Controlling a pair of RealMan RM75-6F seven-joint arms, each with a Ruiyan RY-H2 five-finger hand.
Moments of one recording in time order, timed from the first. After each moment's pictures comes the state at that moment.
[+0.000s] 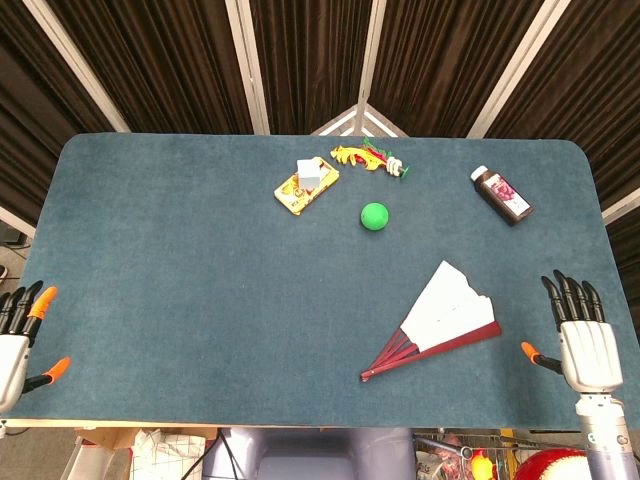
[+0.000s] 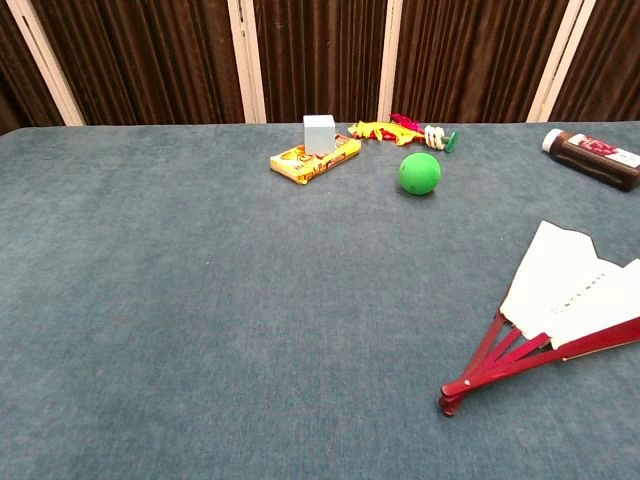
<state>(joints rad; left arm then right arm) -0.03 -1.11 -0.02 -1.70 1.57 1.56 0.17 0.10 -1.27 0.10 -1.44 -1.52 1.53 -0.02</state>
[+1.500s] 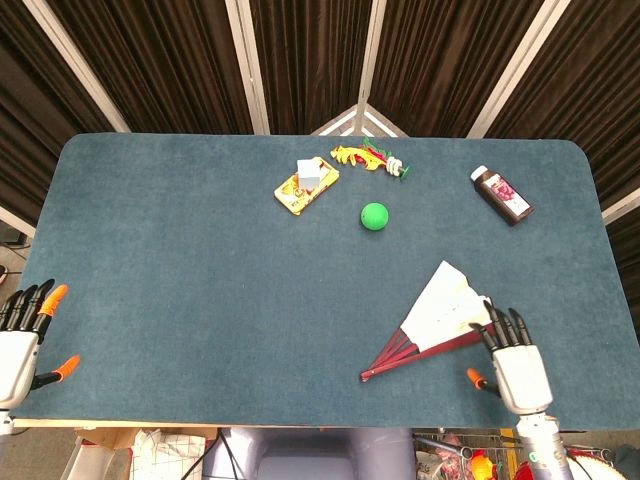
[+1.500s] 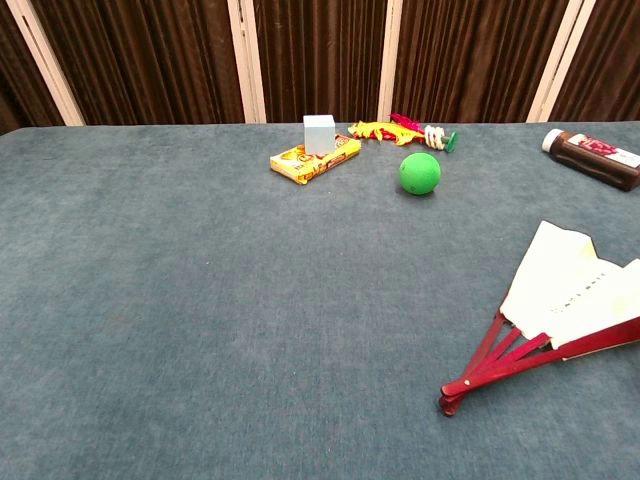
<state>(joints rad) -0.04 -1.11 -0.02 -1.70 1.56 1.54 0.12 0.09 -1.55 -0.01 -1.25 -1.67 1.57 -0.10</state>
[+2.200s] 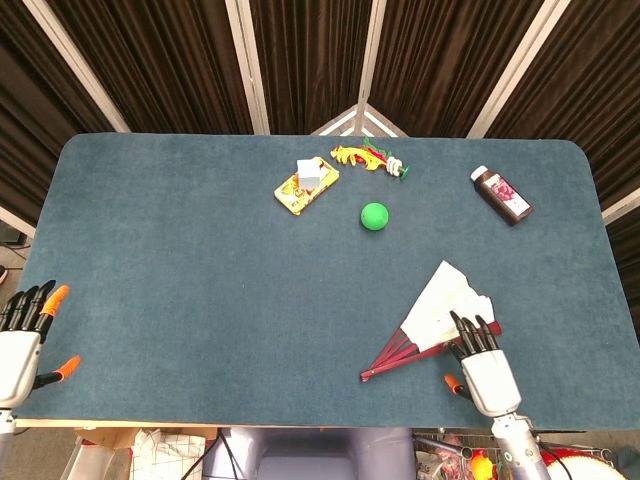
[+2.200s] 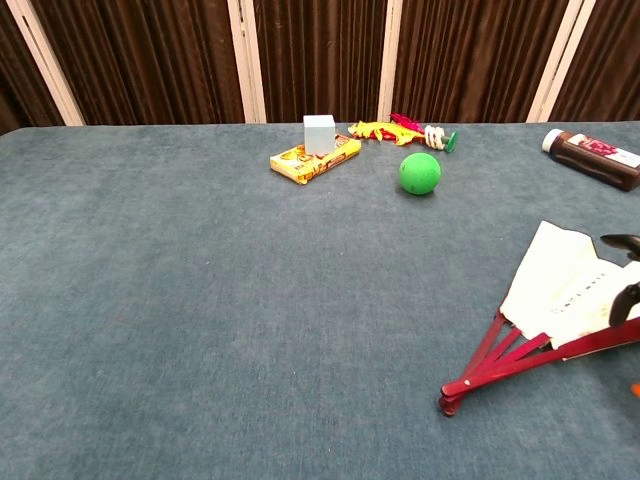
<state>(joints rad) -0.05 -1.12 -0.02 -1.71 1.54 1.52 0.15 0.12 -1.68 -0.04 -1.06 -1.73 1.53 -0.11</state>
